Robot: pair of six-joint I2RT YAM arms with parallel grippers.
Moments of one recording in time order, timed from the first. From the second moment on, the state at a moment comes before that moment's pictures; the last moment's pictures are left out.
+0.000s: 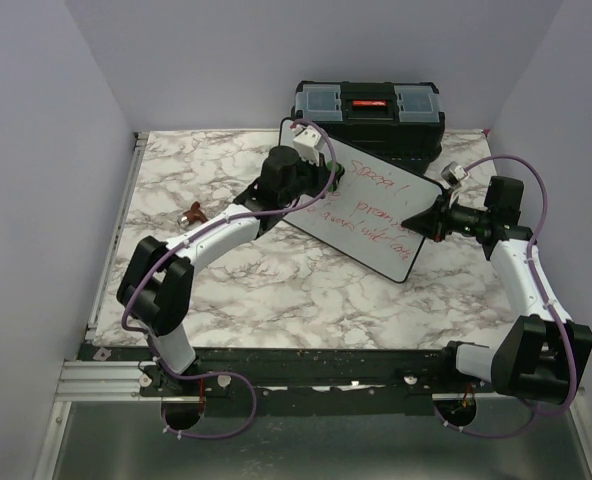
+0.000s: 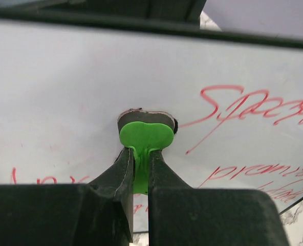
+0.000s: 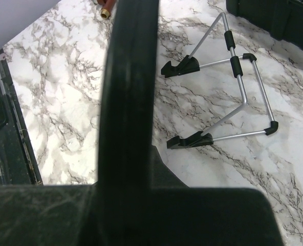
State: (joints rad) left arm -0.63 1.72 1.32 0.21 0.13 -0.25; right arm -0.17 1.23 0.88 -0.34 -1.16 -0.37
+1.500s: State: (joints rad) left arm -0.65 1.71 1.25 0.26 0.19 -0.34; right arm -0.17 1.23 0.88 -0.35 -1.16 -0.37
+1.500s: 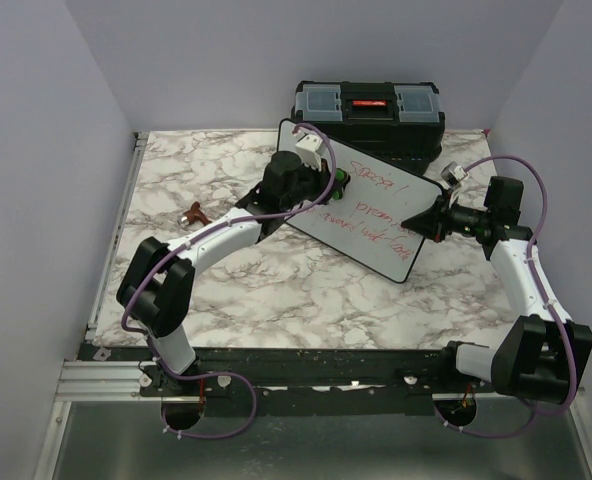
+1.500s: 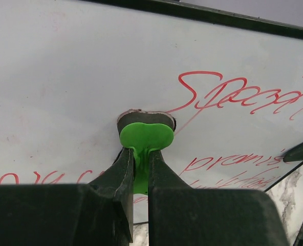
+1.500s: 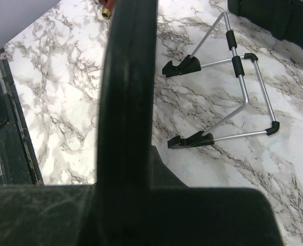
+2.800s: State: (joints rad) left arm -0.63 1.78 1.10 0.75 0.35 -0.92; right arm -0.17 1.23 0.88 -0.35 -1.16 -0.39
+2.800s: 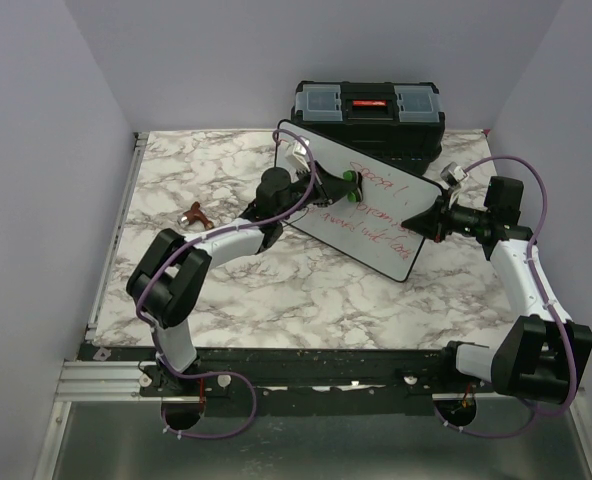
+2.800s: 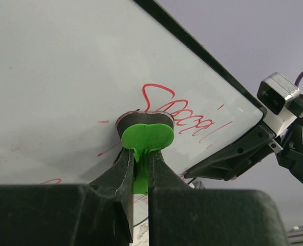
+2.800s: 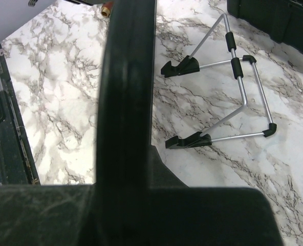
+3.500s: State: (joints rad) left arm -0.68 1.73 1.33 0.23 0.19 -0.52; right arm -0.17 1.23 0.88 -0.35 -1.16 -0.38
